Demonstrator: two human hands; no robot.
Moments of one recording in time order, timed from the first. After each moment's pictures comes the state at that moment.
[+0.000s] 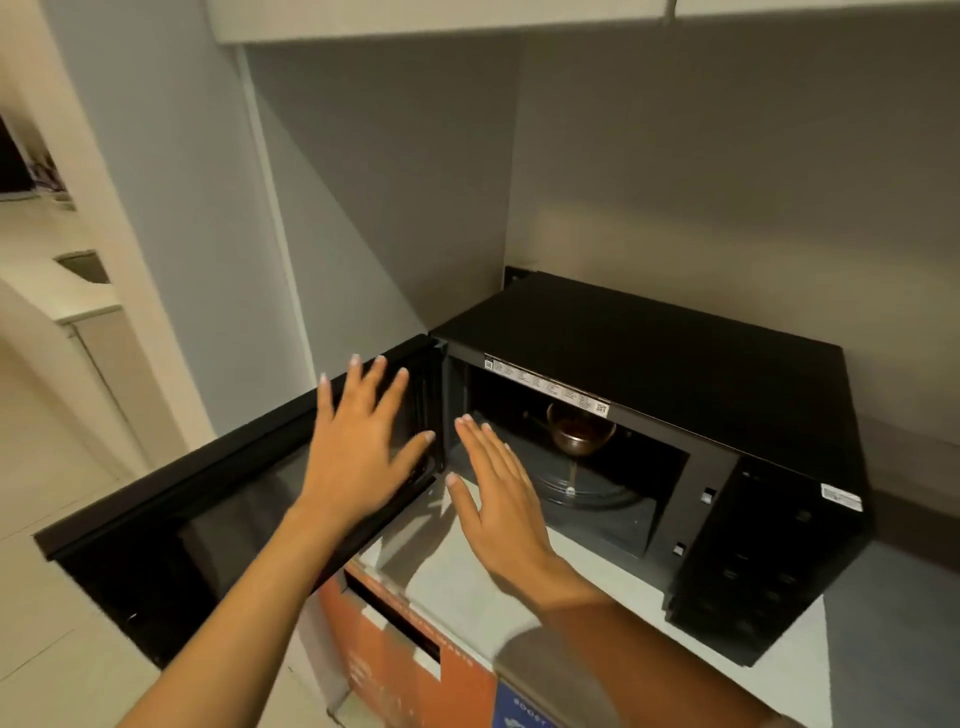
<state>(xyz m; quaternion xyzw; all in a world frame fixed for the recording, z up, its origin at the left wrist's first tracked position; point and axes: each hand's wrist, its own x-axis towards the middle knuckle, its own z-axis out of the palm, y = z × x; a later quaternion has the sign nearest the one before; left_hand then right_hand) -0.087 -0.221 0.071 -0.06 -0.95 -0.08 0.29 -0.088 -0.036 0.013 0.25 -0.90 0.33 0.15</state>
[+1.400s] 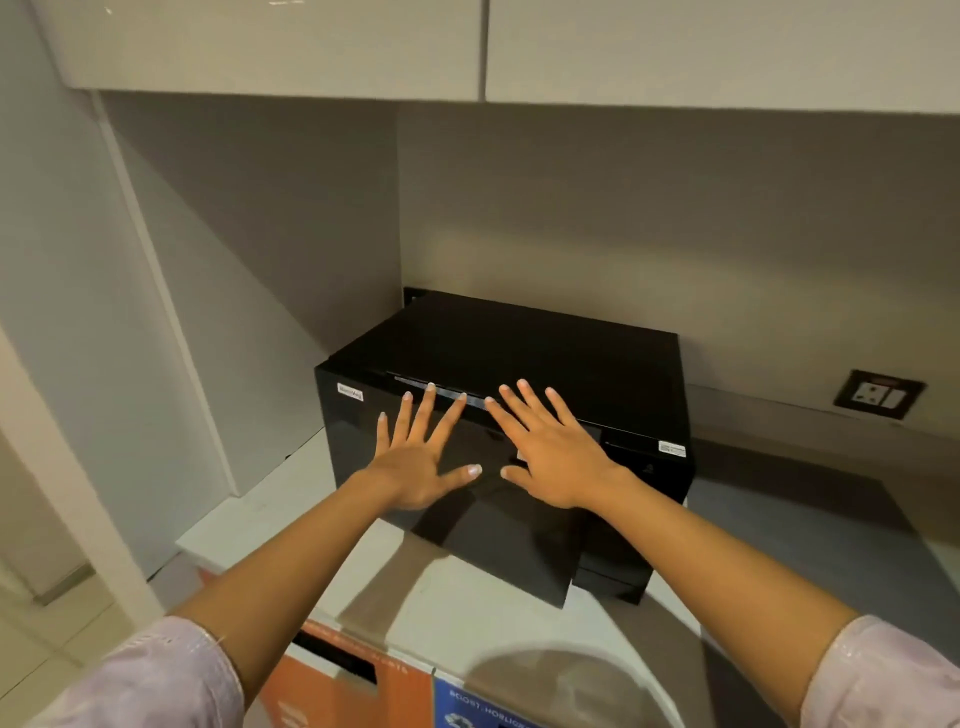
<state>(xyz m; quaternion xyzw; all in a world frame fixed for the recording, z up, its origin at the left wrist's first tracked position) -0.111 -0.098 0.086 -0.21 -0.97 -0.08 -0.04 -0.081 0.110 0.104 0.21 -0.97 -0.07 0.11</state>
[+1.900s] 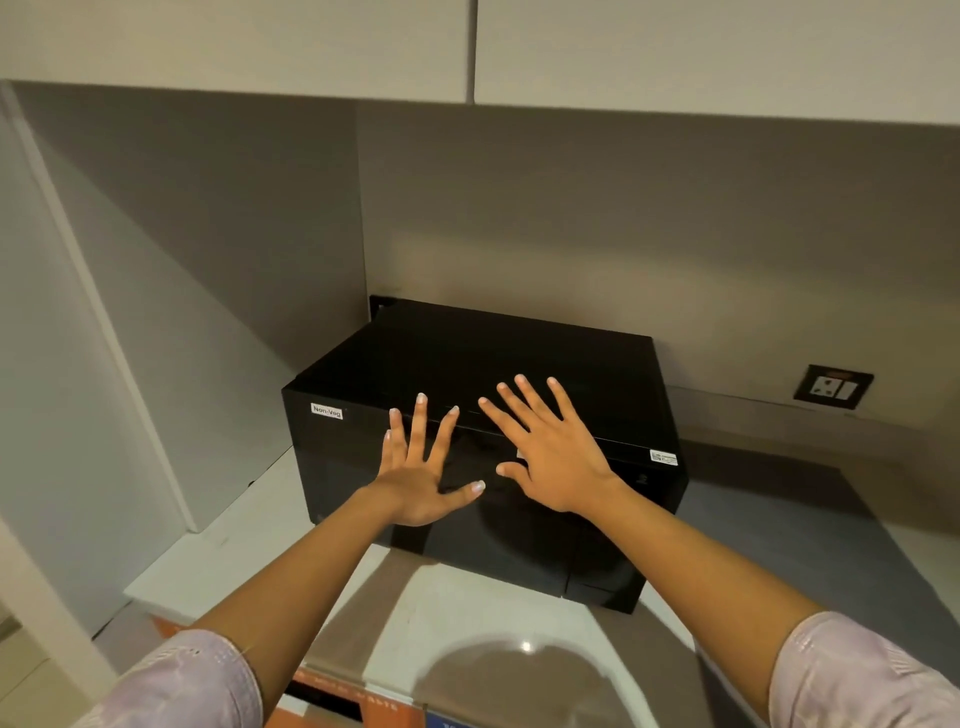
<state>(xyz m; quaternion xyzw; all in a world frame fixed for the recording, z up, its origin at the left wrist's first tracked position) -0.142 -0.084 0.069 -0.25 -0.96 -0.09 -0.07 -0.105 0.124 0.094 0.15 -0.95 -0.16 0.20</state>
